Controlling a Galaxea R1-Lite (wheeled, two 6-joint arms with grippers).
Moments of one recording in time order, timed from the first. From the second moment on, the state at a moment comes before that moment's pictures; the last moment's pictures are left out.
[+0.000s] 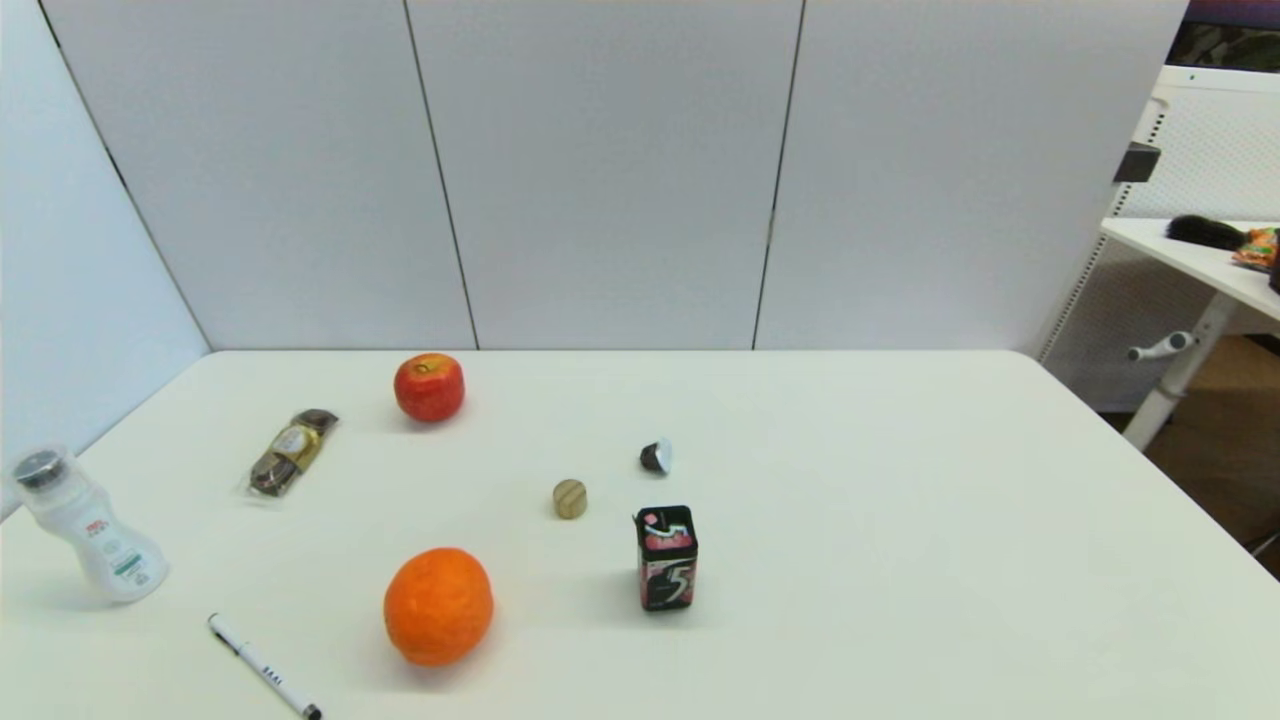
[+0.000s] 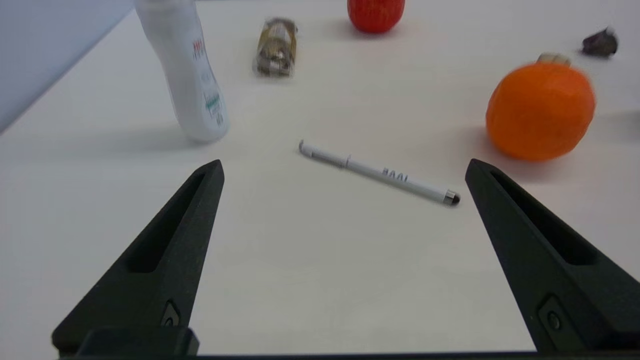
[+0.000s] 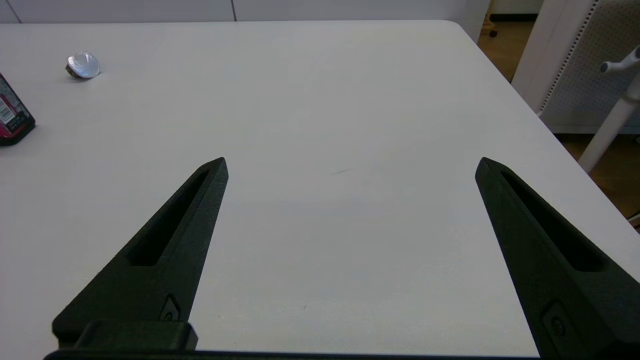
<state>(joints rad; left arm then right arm) 0.00 0.10 -0.14 0.12 -0.02 0.04 0.01 0.00 0.00 0.00 0.00 0.00</state>
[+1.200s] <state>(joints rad) -0.02 1.08 -1.35 0.19 -0.10 0.14 0.01 0.00 0.00 0.00 0.00 0.00</state>
